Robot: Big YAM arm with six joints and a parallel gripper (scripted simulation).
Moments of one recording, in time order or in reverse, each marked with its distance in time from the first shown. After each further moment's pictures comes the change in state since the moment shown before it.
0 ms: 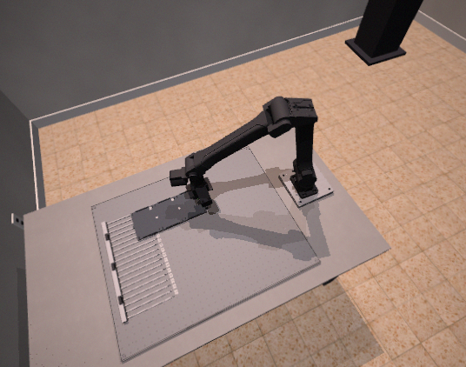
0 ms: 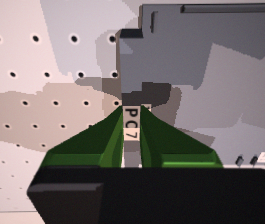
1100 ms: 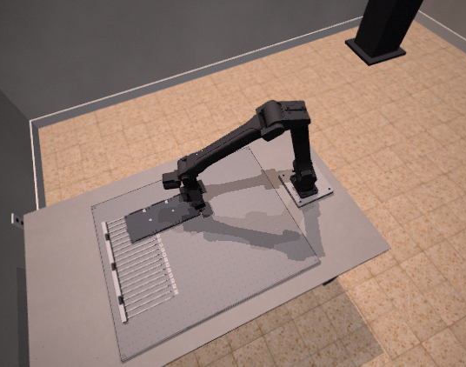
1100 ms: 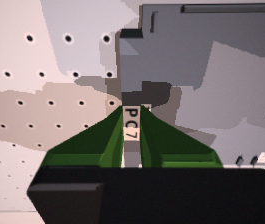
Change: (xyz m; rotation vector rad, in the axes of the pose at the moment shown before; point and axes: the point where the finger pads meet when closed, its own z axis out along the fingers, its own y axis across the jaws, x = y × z) arm 0.000 -0.029 0.000 -0.001 0.000 0.000
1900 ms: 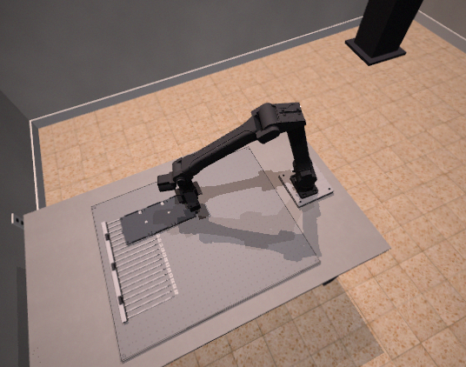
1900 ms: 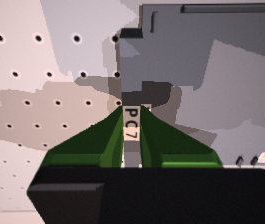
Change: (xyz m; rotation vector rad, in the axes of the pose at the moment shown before) arm 0.000 -0.019 0.000 -0.002 -0.001 0.000
